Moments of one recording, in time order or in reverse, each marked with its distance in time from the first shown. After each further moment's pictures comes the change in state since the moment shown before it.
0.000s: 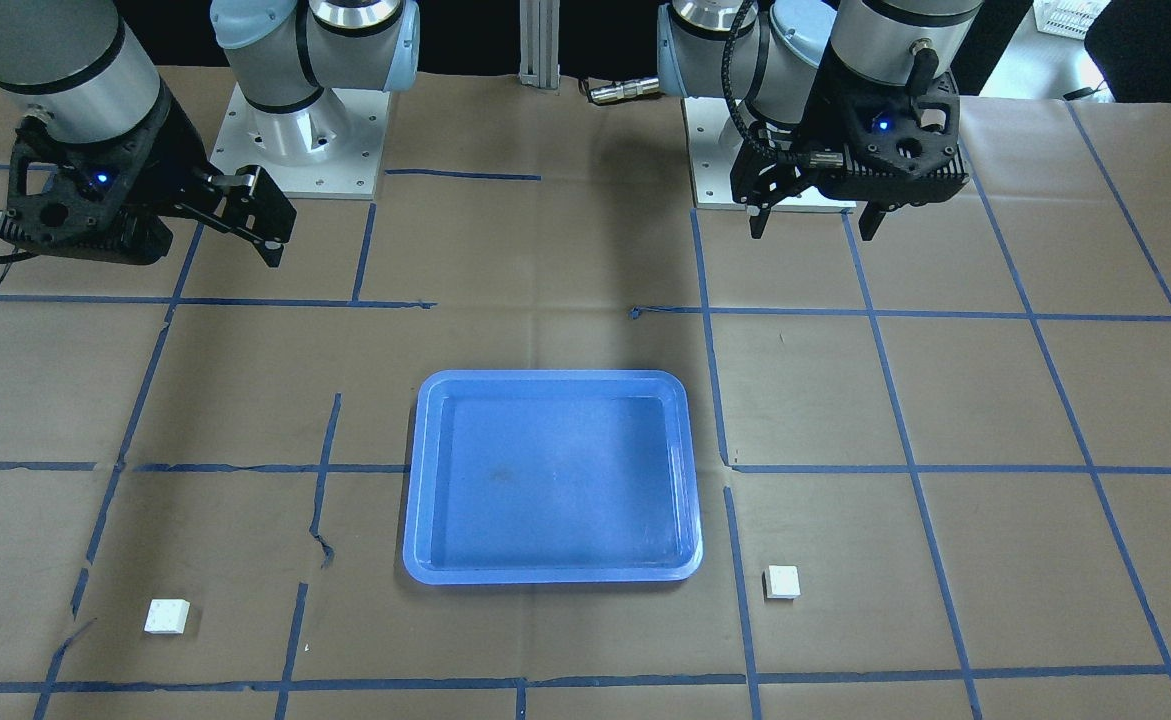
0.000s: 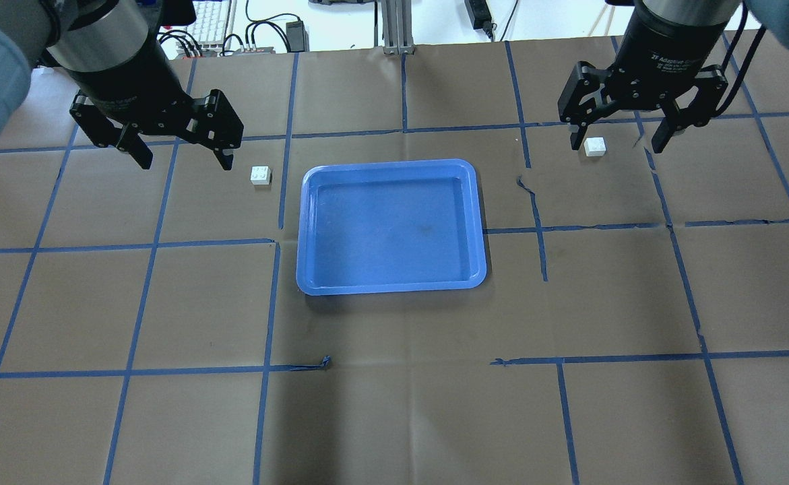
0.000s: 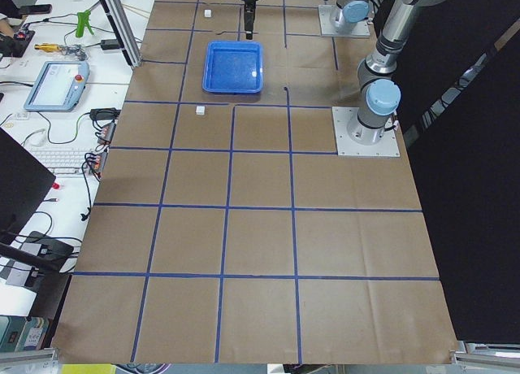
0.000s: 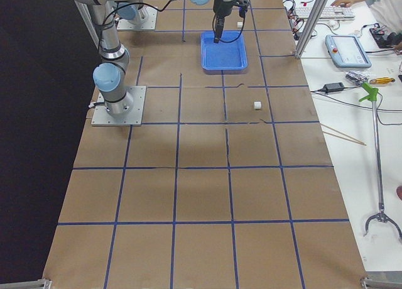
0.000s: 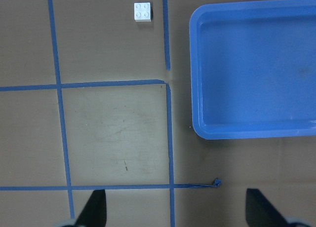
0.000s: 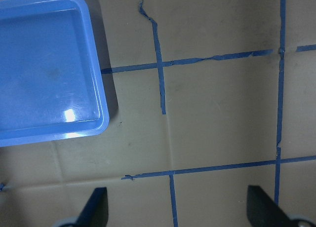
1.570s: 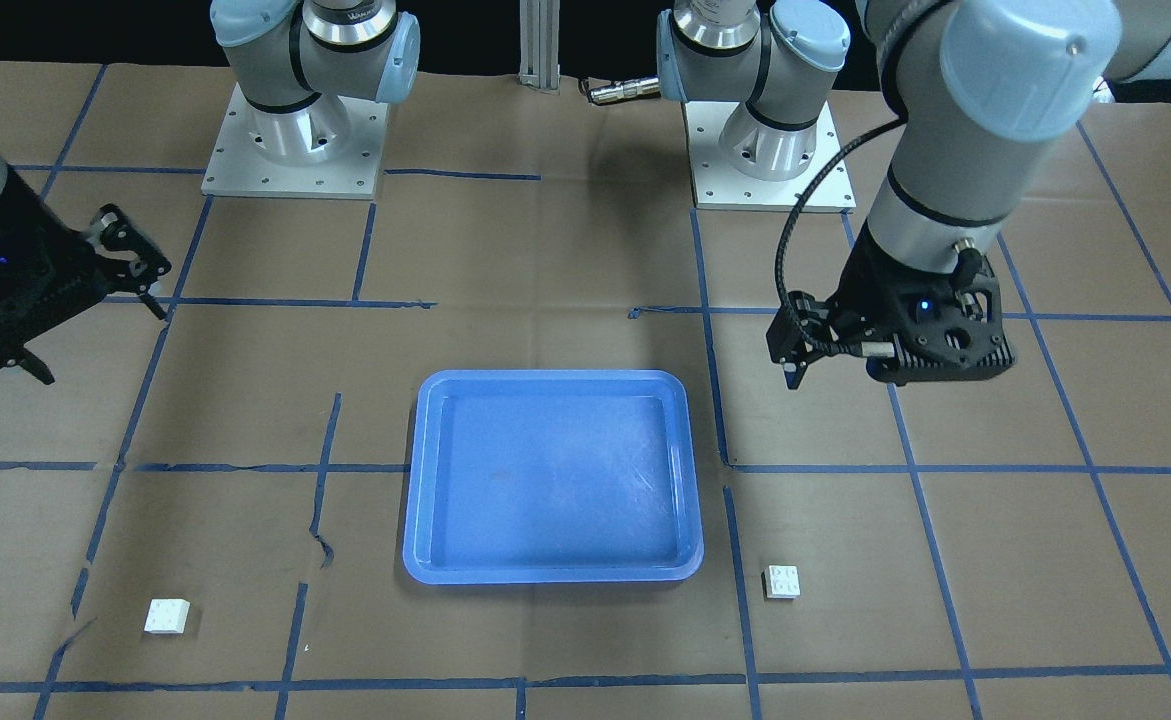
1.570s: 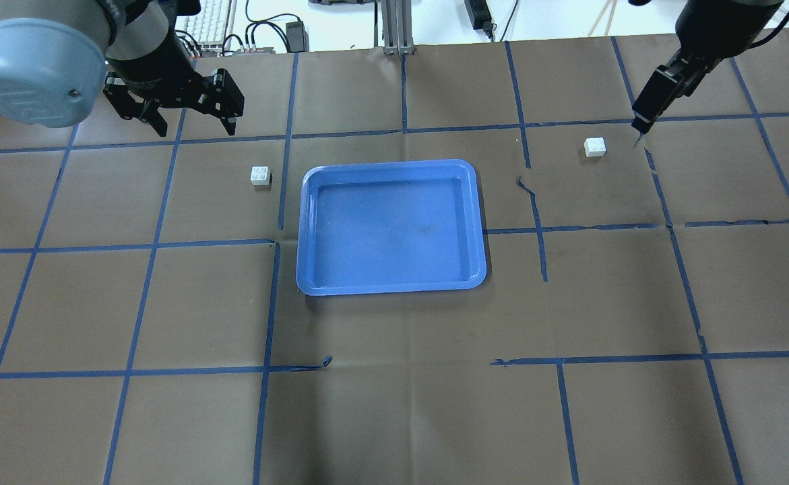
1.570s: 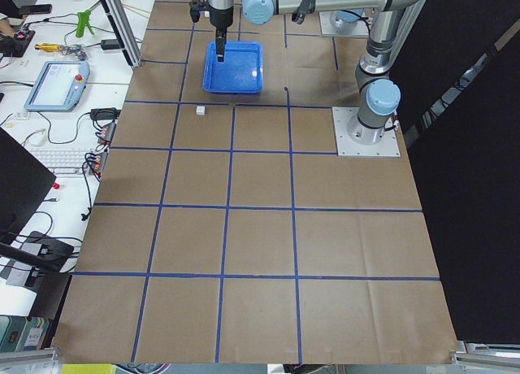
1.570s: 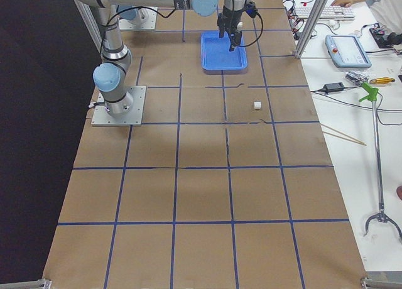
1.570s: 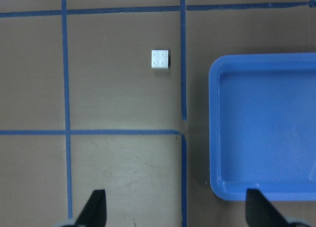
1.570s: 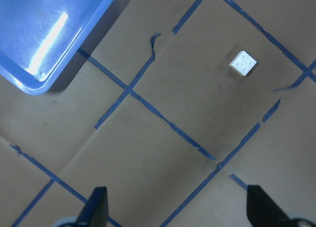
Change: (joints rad) left arm 0.071 -0.241 -0.005 0.344 0.000 0.020; right arm -0.170 0.096 -0.005 -0.206 0.005 -1.106
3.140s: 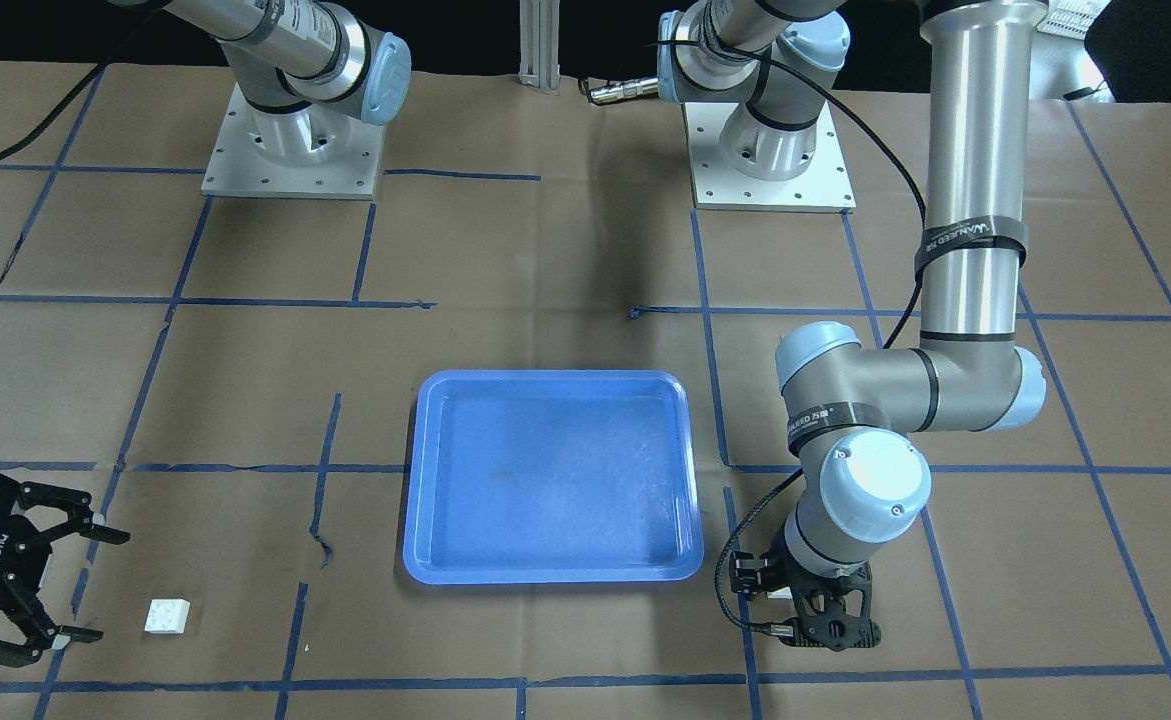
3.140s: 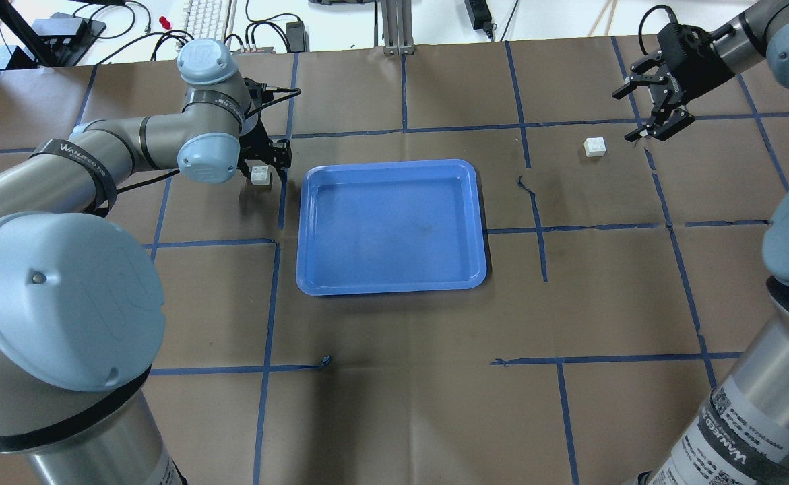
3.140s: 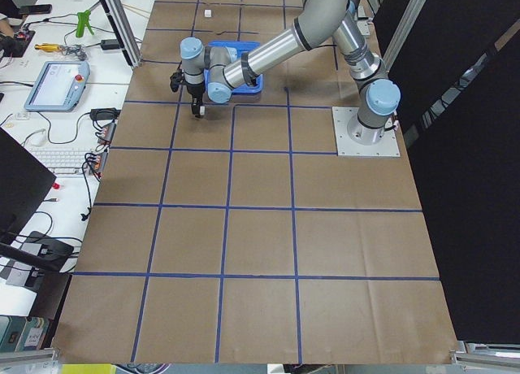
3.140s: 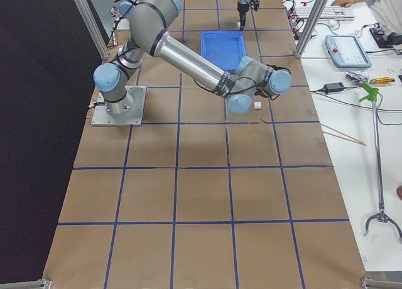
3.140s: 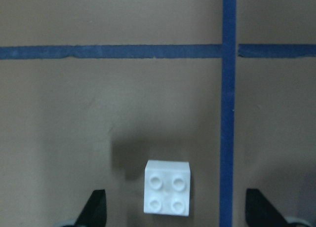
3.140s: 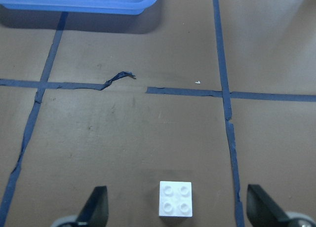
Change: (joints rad) left arm 0.010 -0.439 -0.023 0.434 -0.004 0.064; right arm -0.231 0.518 -0.131 -0.116 0.605 -1.104
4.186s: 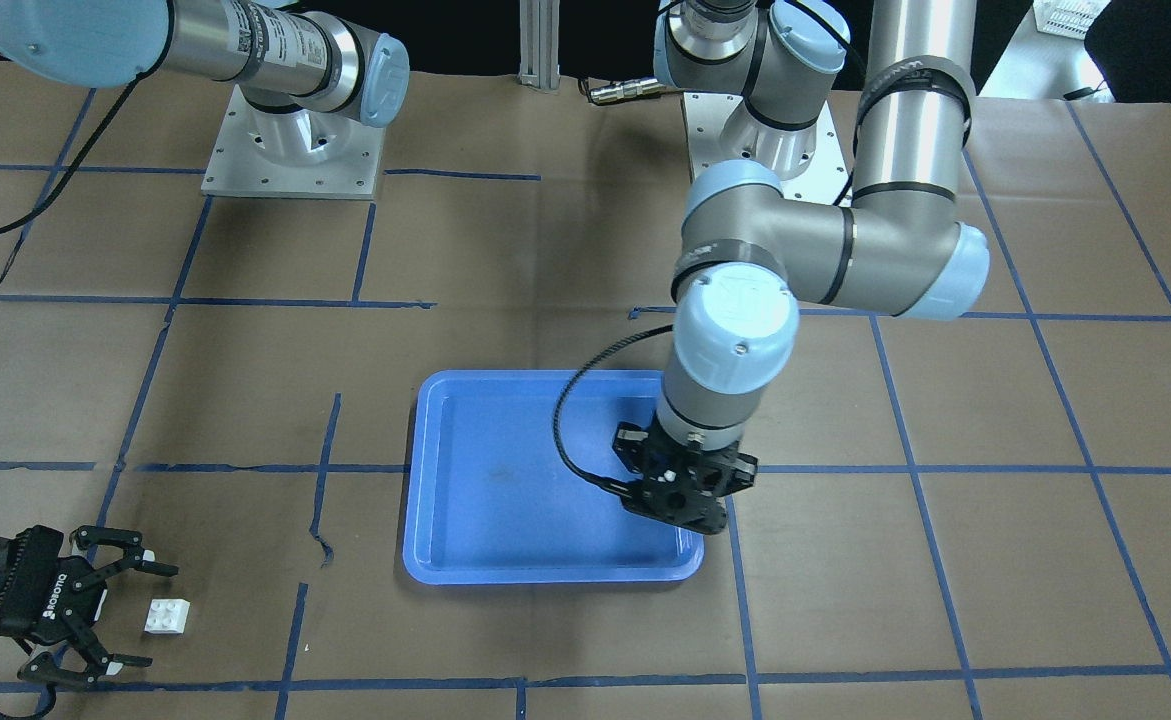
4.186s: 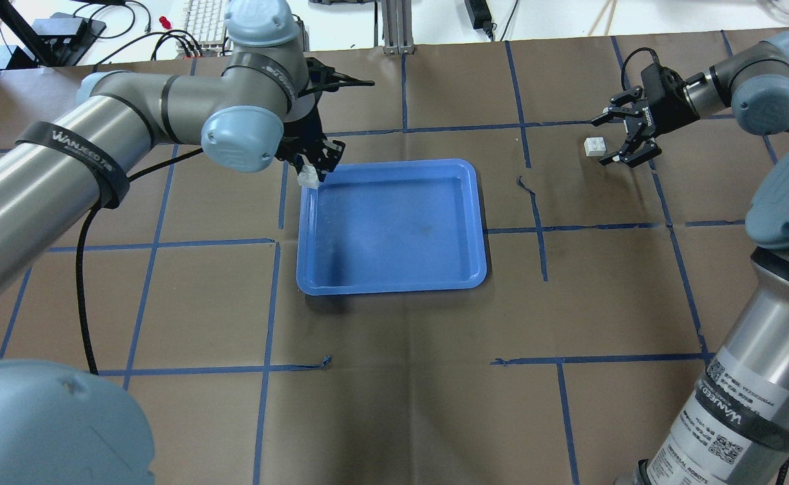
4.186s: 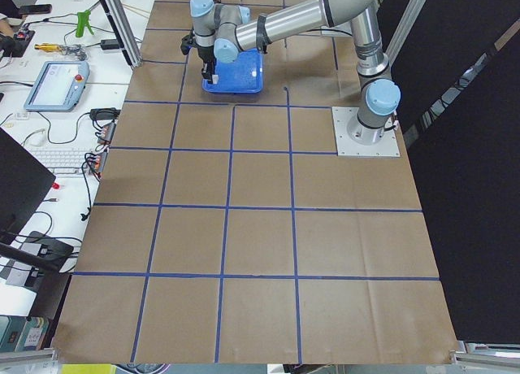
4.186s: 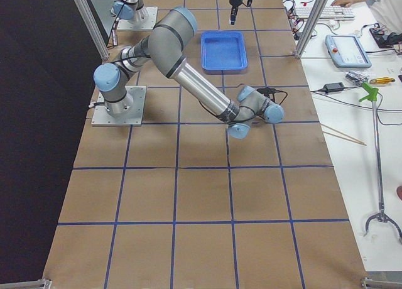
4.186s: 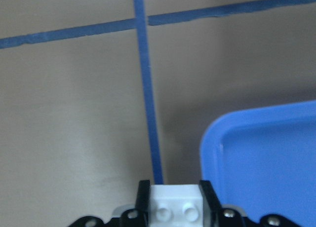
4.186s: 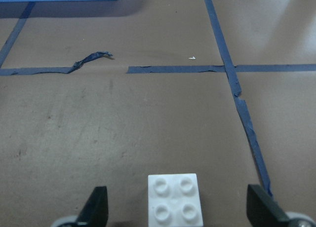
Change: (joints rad) left arm -0.258 0.211 -0.008 -0.276 -0.005 0.131; right arm -0.017 0.128 0.012 -0.050 0.084 -0.005
